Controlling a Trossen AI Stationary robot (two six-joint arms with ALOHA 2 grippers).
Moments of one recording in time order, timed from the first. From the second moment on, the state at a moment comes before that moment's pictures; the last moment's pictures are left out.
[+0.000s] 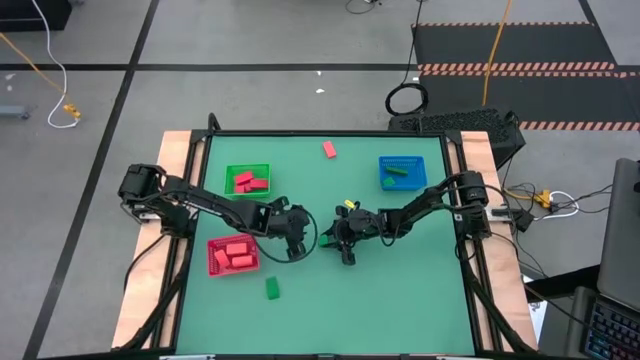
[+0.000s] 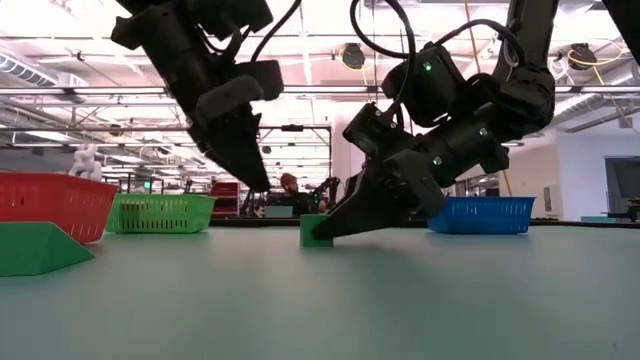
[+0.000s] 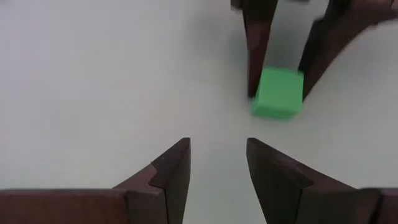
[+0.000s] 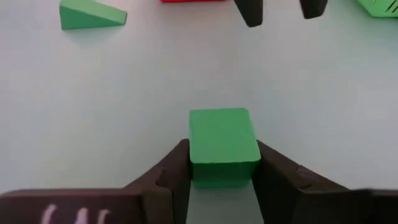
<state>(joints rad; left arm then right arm) -0.14 1.64 0.94 -0.29 -0.28 -0.40 0.05 1.98 0.70 0.78 -0.07 -0.01</state>
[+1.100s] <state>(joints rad) -0.05 1.34 0.94 0.24 -0.63 0.01 -0.14 1.10 0.68 -0.33 0.68 0.12</state>
